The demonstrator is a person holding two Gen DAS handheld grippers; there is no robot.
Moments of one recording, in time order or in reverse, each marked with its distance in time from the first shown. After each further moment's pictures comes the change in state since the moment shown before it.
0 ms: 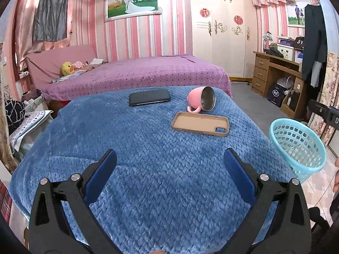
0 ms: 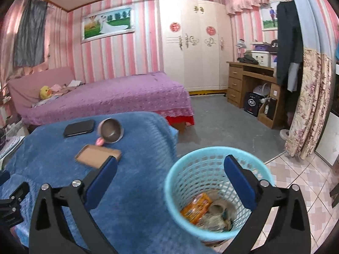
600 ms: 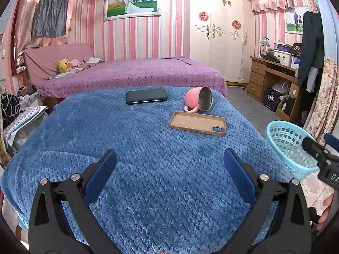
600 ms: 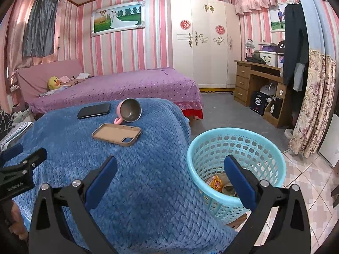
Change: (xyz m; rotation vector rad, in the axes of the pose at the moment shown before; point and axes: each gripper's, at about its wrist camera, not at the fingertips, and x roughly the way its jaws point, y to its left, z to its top) left arm 0.002 0.010 -0.008 -0.033 -0.013 -0.051; right arm -0.028 0.033 -0.053 -0.042 0.015 0.026
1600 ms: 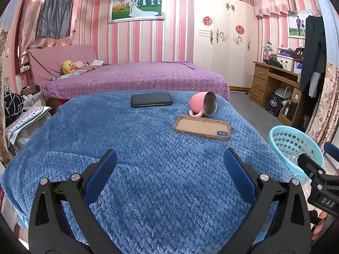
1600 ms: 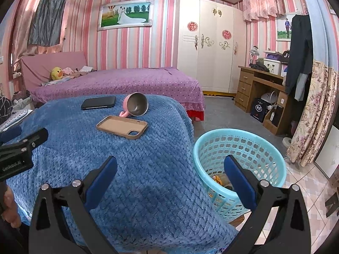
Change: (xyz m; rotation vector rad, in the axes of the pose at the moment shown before) left arm -0.002 0.008 0.000 -0.016 -0.033 0.023; right arm -0.007 0.023 -0.008 -0.072 -0.008 -0.012
